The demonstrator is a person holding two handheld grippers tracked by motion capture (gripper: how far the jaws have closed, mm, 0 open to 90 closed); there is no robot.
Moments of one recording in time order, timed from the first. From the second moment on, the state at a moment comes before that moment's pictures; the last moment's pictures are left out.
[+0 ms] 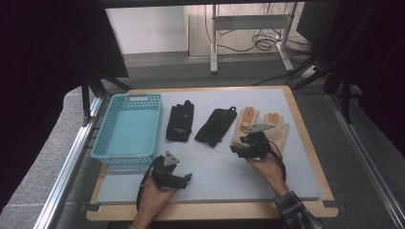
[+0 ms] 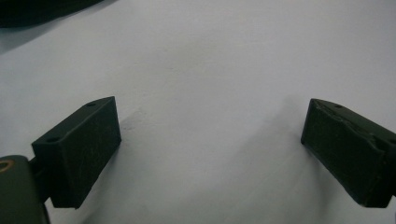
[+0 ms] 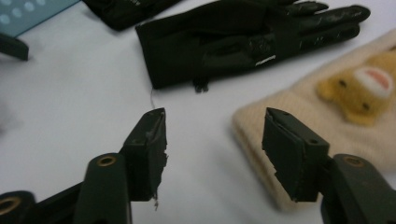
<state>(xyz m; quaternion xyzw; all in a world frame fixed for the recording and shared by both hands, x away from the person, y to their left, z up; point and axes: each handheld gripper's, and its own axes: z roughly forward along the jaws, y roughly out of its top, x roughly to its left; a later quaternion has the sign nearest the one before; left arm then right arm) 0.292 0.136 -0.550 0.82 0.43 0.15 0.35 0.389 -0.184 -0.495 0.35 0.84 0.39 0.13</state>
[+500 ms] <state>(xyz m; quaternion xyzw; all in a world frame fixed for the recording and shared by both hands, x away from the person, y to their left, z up) 0.292 0.136 -0.550 0.82 0.43 0.15 0.35 0.456 -0.141 -0.492 0.38 0.83 0.39 0.15</state>
